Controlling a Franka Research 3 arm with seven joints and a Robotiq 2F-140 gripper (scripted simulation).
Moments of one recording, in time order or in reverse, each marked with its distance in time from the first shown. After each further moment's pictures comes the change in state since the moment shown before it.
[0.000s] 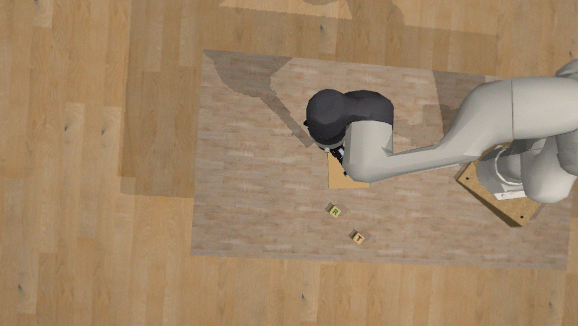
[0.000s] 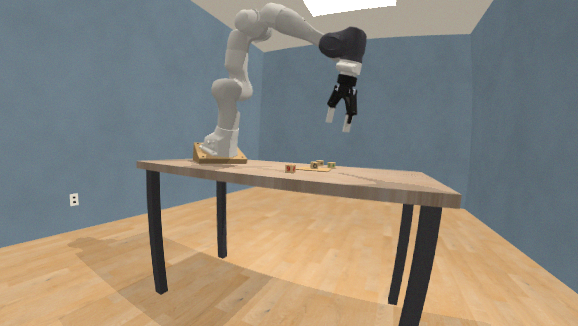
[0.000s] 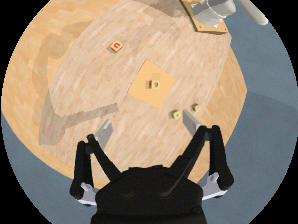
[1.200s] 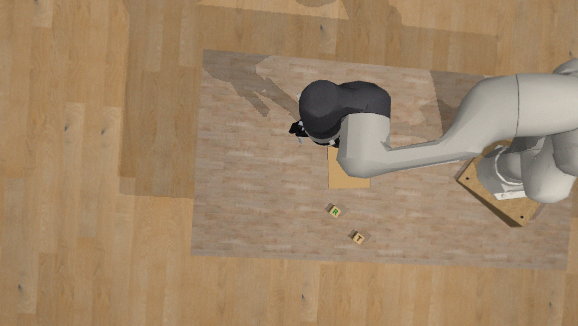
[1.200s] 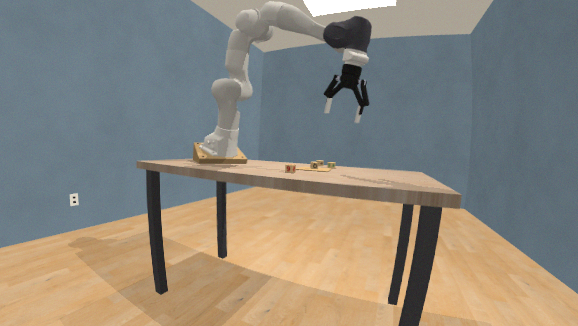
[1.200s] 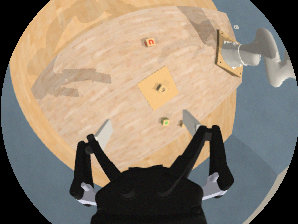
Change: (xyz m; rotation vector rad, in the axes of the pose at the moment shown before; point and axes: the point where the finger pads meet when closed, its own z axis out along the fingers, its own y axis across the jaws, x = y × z) arm -0.004 -0.010 -0.042 0.005 0.011 -0.481
